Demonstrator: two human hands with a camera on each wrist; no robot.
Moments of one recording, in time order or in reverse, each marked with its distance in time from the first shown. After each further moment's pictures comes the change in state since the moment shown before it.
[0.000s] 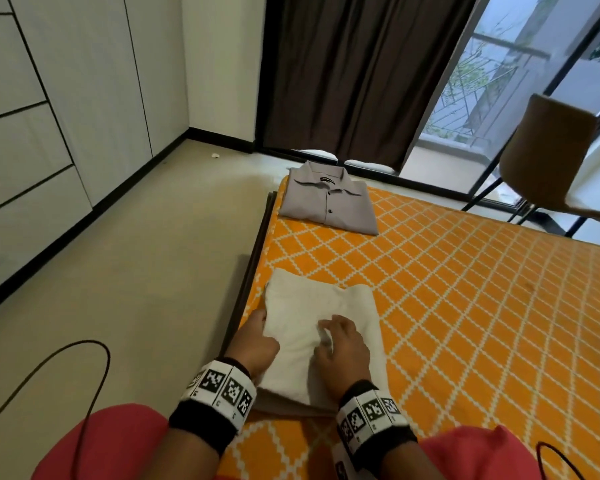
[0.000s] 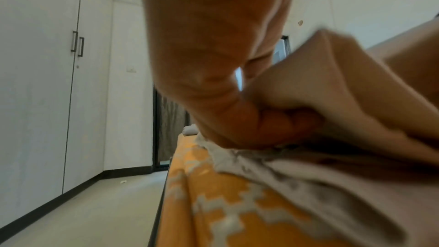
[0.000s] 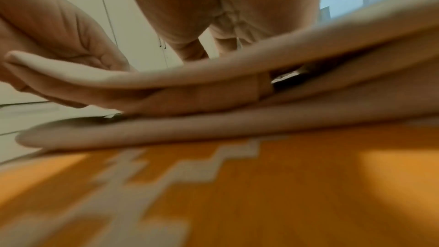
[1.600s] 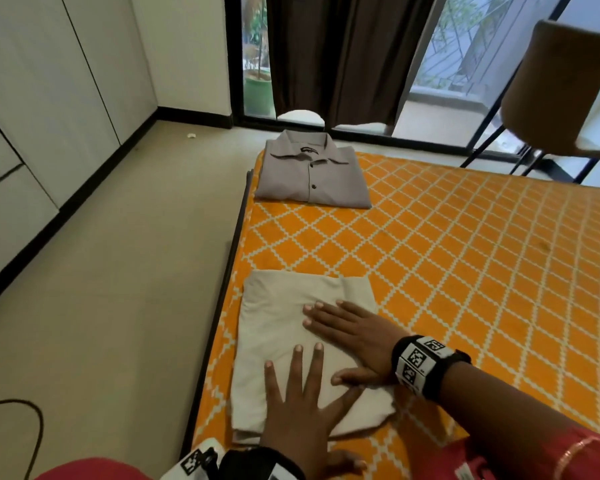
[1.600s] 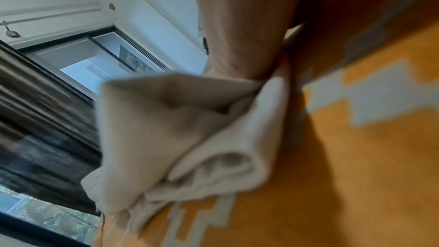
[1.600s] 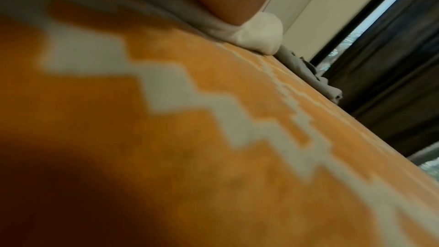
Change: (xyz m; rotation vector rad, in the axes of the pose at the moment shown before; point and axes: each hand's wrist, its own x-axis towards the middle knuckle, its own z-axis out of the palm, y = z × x) left_hand -0.004 -0.062 0.109 1.134 -0.066 0.688; right_hand 0.081 0.096 -0.032 -0.609 -0.401 -0.930
